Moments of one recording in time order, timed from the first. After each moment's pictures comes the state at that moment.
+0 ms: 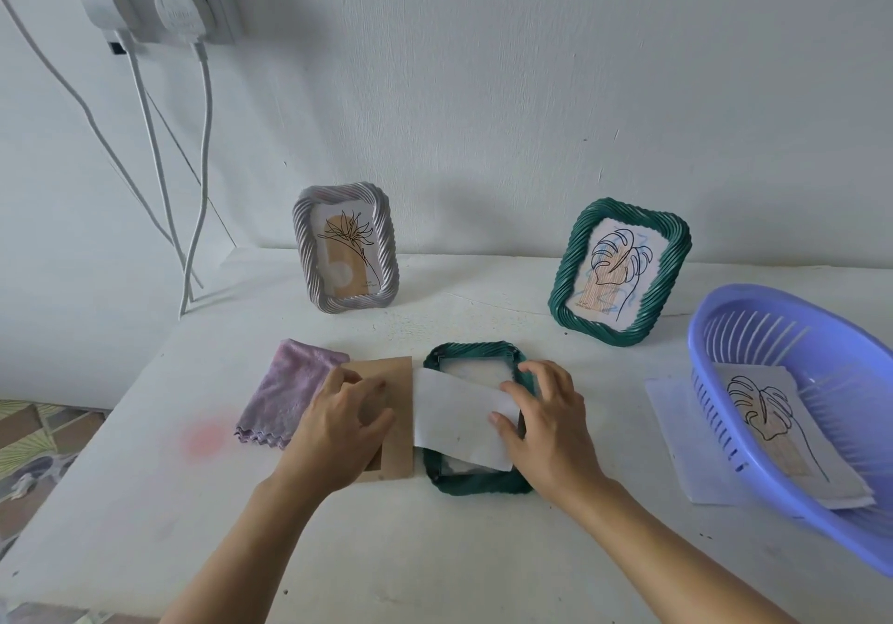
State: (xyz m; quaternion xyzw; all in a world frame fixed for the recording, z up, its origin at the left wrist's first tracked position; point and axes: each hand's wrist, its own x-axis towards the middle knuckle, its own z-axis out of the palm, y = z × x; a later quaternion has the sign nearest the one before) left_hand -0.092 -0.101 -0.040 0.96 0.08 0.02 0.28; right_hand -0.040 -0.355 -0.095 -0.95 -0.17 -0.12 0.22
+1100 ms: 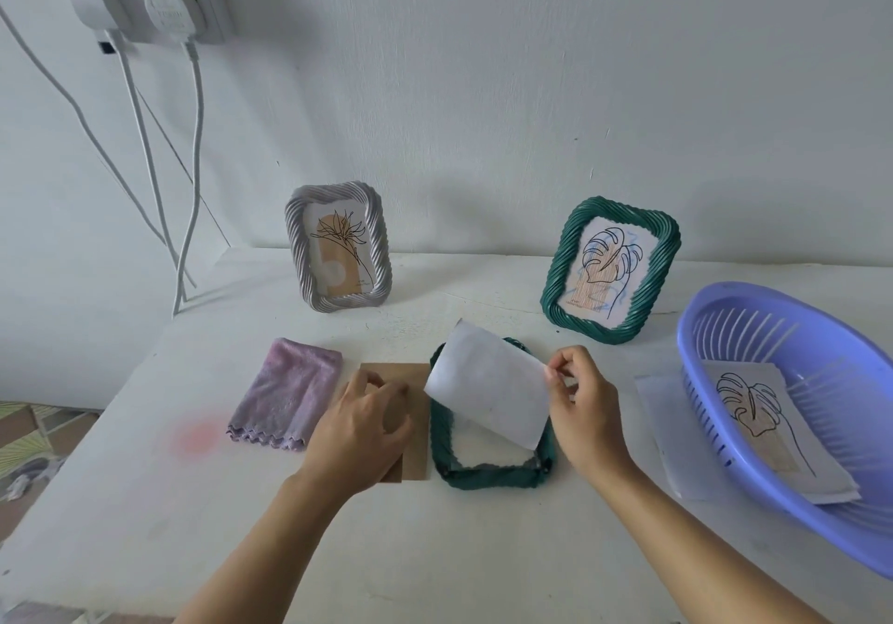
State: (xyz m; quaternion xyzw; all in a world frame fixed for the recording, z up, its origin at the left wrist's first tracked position) left_hand -0.088 -0.126 -0.051 0.98 0.03 0.01 0.20; right_hand -0.032 -0.385 -0.063 -0.87 -0.03 -0.11 0.48
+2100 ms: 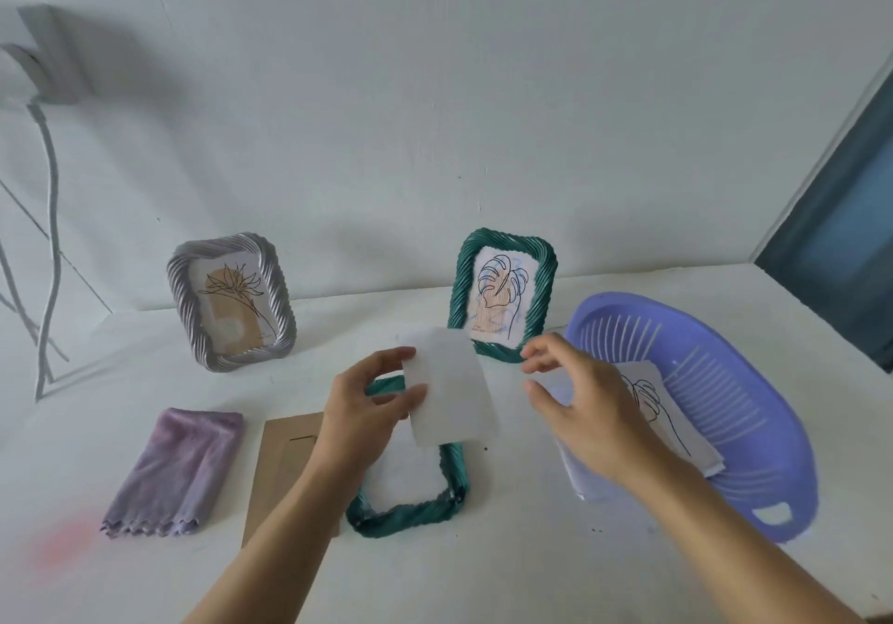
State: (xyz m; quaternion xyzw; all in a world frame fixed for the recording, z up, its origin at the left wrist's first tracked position) left_hand -0.041 -0.230 0.001 0.74 0.06 0.00 0.67; right_hand -0.052 -0.475 0.024 -0.91 -0.12 -0.13 0.37
